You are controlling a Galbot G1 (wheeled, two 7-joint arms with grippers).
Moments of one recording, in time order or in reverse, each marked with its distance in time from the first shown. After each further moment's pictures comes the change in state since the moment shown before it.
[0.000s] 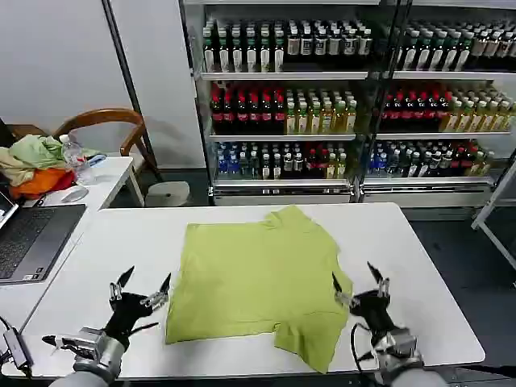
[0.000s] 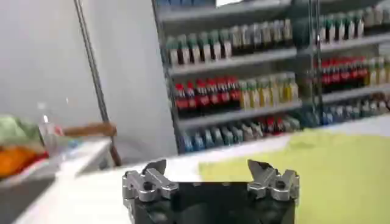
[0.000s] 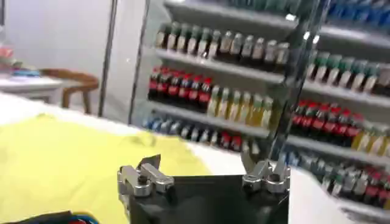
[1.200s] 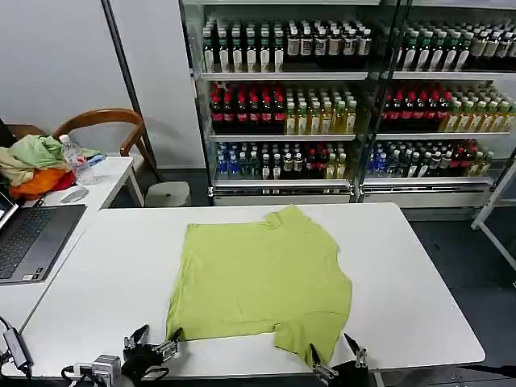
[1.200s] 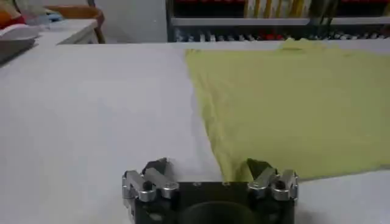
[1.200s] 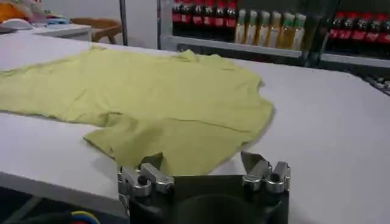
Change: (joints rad) left arm 0.079 -0.060 0.039 0.044 -0.120 0.115 -0.038; right arm -0.120 -0.005 -0.173 -0.029 0.047 -0.004 0.128
